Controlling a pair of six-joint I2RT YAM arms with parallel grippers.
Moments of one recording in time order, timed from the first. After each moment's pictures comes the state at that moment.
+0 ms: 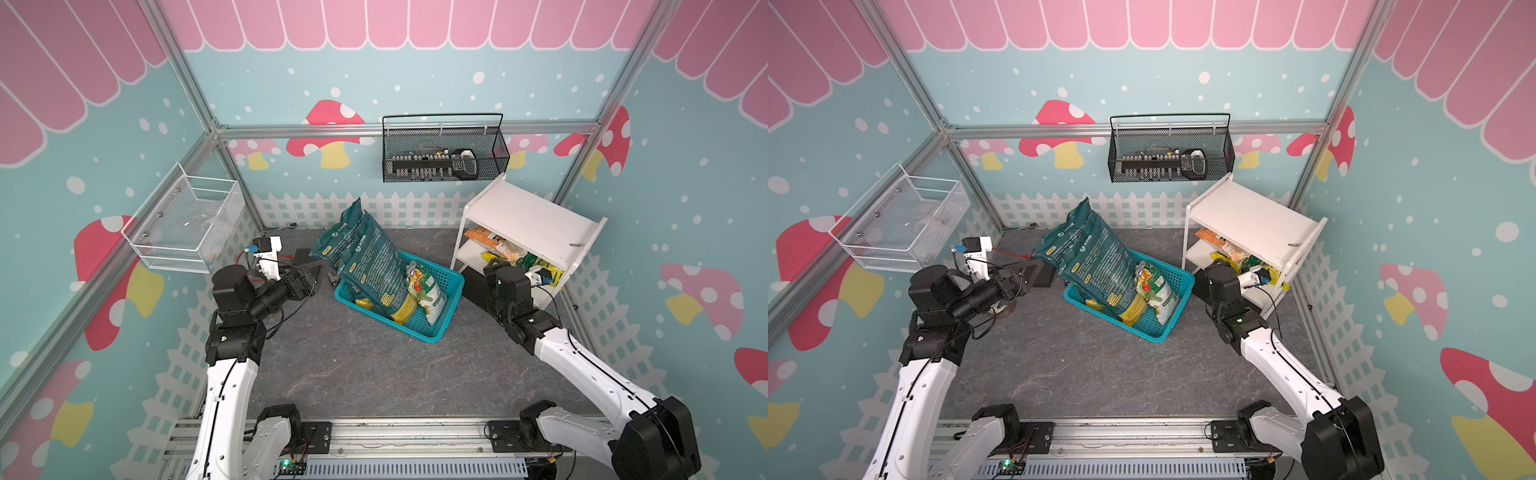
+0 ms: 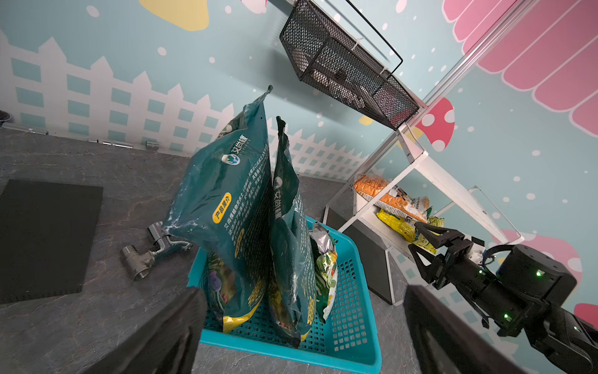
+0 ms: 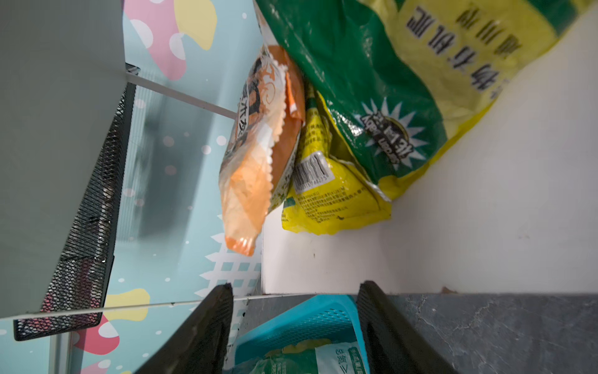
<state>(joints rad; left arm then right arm) 0.16 0.86 0.91 -0.27 0.74 -0.41 0.39 1.13 0.78 -0.05 0.53 1.34</state>
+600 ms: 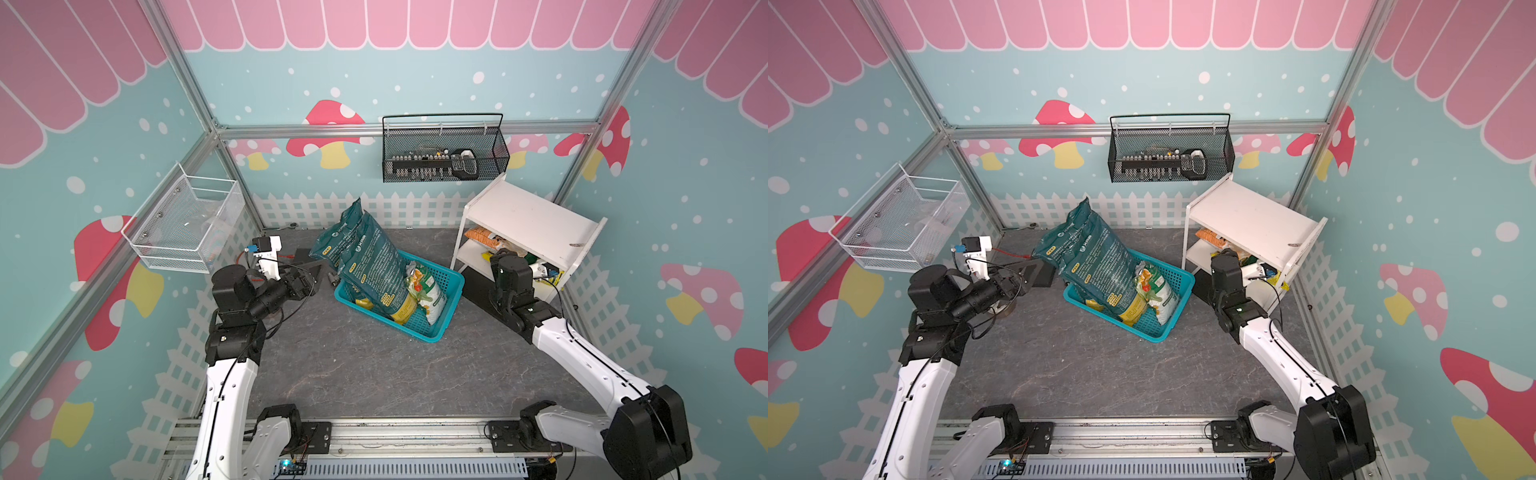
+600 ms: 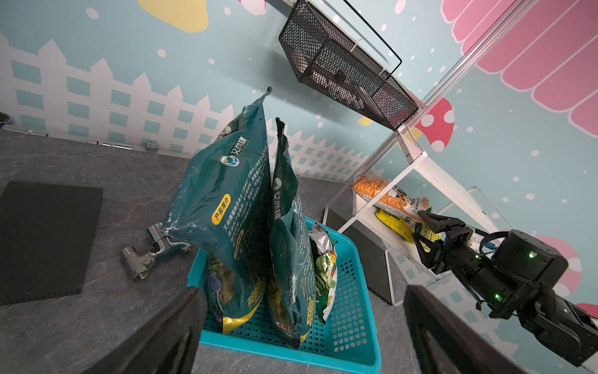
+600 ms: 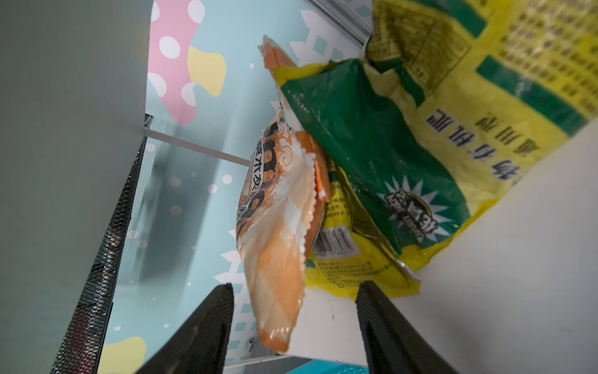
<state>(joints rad) 0.15 0.86 0.92 -0.27 0.74 -0.41 0.33 1.21 0.85 -0.01 0.59 1.30</state>
